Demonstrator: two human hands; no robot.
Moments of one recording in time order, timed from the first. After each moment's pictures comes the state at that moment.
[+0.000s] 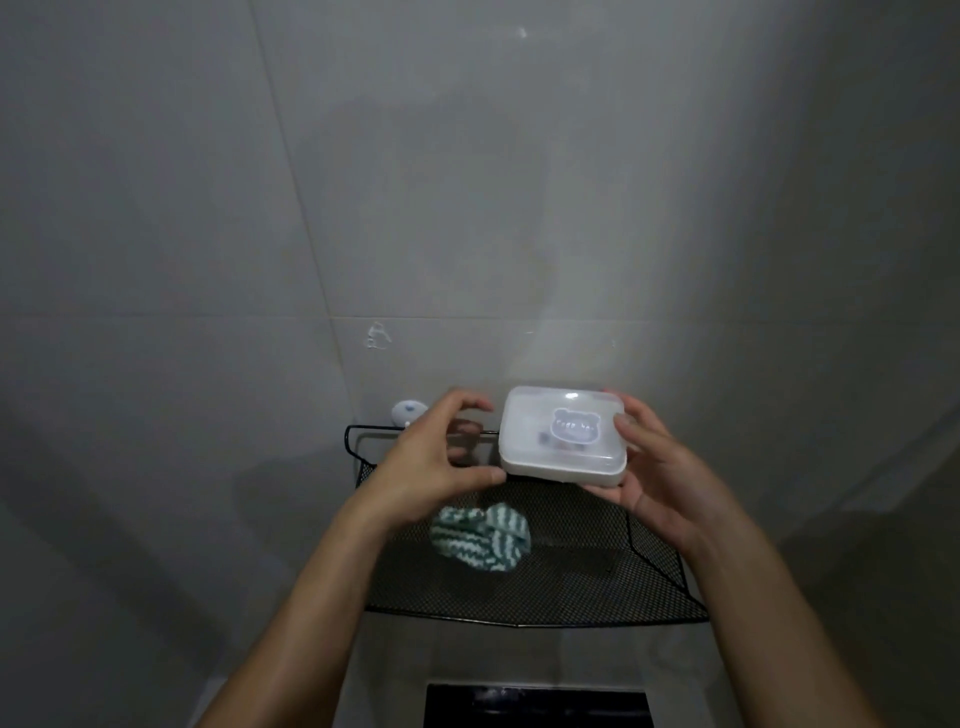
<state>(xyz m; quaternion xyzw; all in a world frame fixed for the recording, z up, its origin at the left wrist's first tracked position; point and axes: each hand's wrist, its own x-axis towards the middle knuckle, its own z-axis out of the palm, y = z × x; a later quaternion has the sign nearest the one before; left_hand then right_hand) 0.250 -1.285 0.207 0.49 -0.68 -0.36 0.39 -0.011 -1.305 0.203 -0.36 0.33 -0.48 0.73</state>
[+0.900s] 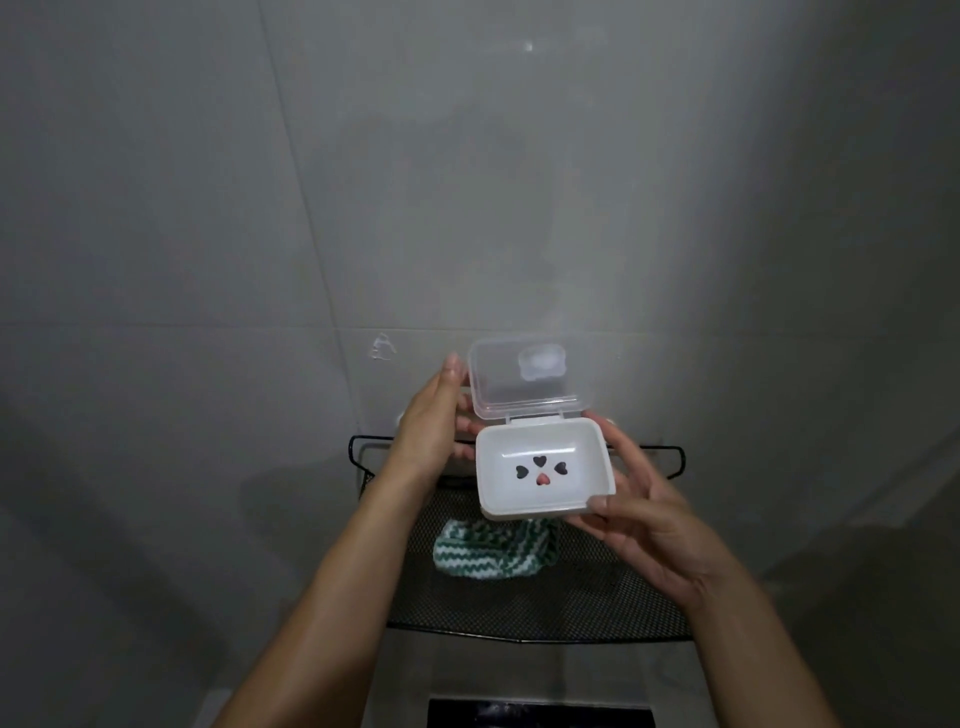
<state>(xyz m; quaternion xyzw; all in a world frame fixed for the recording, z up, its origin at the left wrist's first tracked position) 0.223 -1.305 0.235 0.52 -0.47 -0.46 0.54 -0.002 -1.279 0.188 -0.39 0.23 -0.47 0.76</state>
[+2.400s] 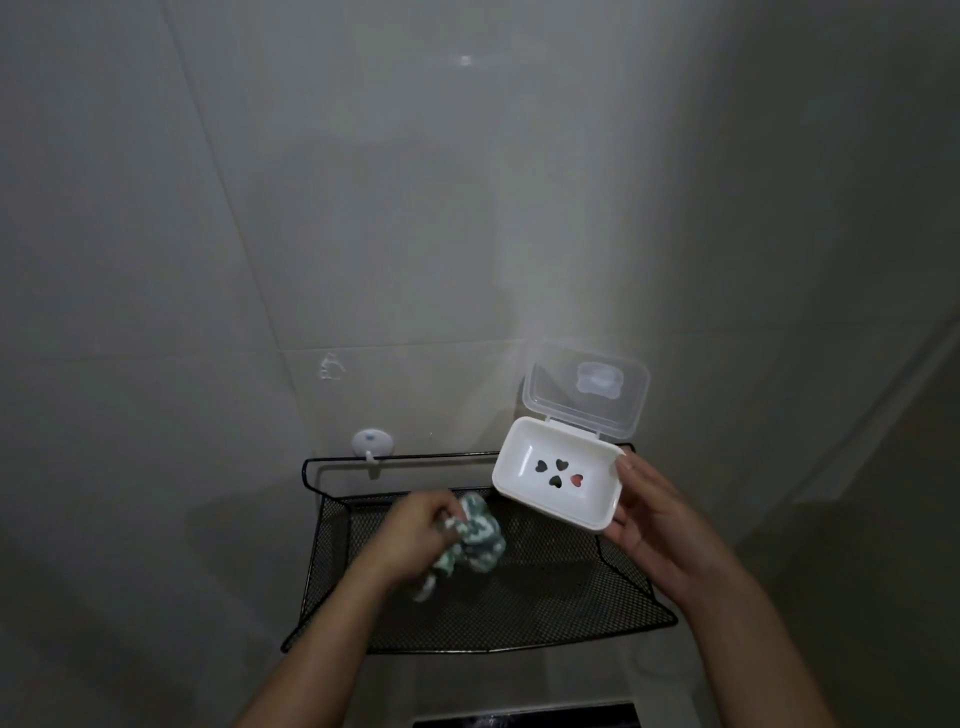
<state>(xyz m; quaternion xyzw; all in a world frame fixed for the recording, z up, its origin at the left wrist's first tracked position) 0.229 -1.307 0.139 0.60 -0.72 -0.28 0.21 -0.039 -1.276 0.180 -0.29 0.36 -0.56 0.68</state>
